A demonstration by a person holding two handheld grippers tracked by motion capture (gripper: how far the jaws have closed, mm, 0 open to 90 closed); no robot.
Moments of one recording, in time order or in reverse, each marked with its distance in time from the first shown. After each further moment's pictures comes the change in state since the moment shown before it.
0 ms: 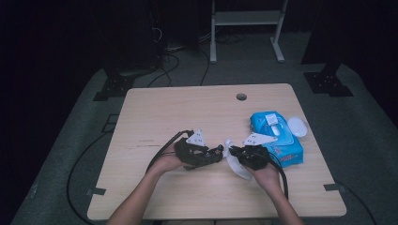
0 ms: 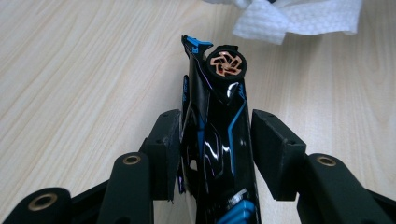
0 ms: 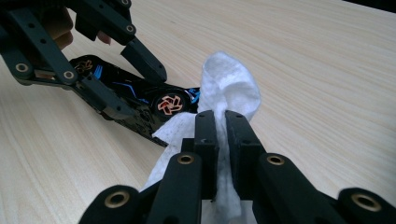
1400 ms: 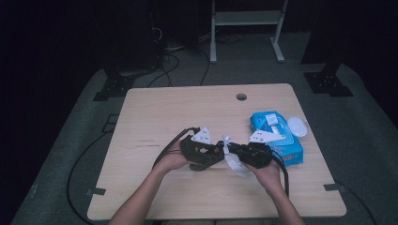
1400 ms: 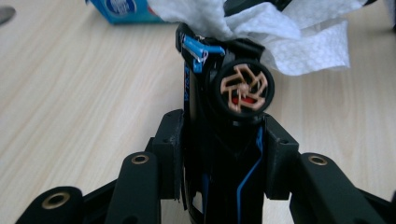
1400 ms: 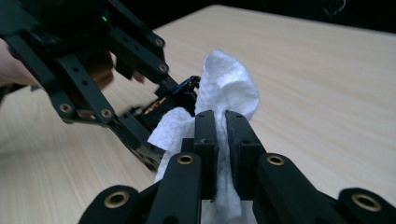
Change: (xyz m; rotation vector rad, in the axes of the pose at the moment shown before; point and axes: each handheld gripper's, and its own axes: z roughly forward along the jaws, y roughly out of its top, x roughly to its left) left arm -0.010 0.027 -0.011 -0.085 -0.034 0.039; right arm 0.001 0.013 -0.016 -0.134 0.114 0.051
